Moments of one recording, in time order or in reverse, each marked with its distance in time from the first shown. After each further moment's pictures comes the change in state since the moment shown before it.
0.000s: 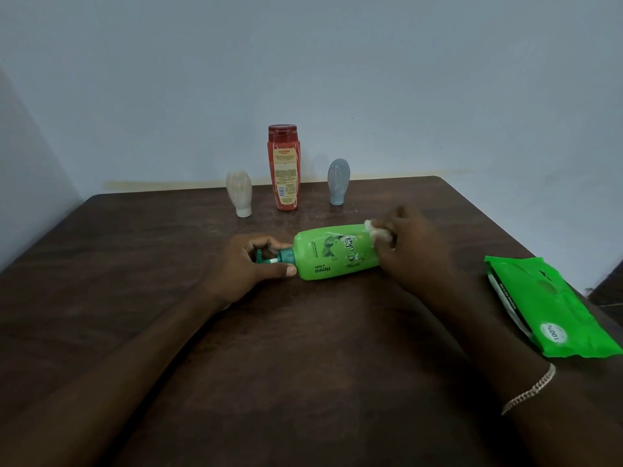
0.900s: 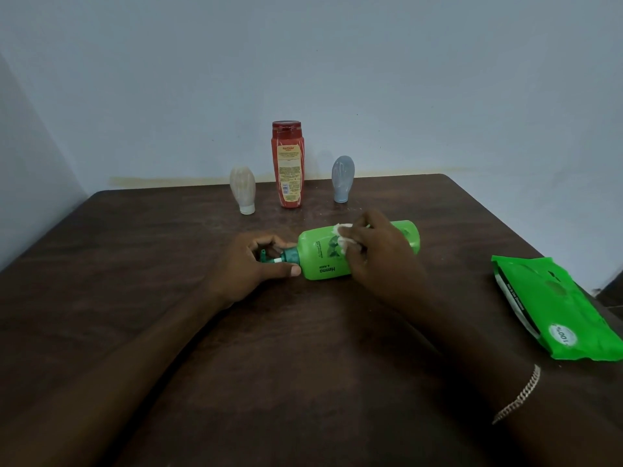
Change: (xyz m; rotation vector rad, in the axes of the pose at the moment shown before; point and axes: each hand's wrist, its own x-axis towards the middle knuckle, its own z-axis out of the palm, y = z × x) left_hand -0.001 0.000 0.000 0.030 -0.020 0.054; right_hand -0.009 -0.037 0.019 0.093 -0.060 -0.177
